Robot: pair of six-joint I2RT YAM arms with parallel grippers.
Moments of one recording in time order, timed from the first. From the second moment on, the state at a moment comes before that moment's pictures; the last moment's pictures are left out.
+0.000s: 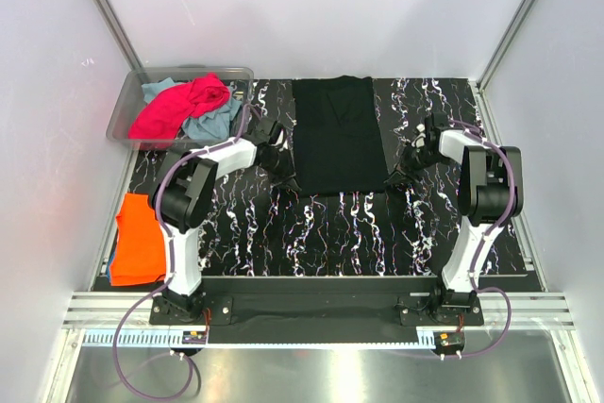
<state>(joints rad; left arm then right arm) -0.44 2.01 1.32 -0.44 0.42 -0.65 -0.03 1.98 1.27 -0.61 -0.51 0.43</state>
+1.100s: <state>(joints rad) -0.38 1.96 1.45 -0.55 0.40 -0.48 -0.01 1.95 1.41 -0.66 -0.41 0.44</state>
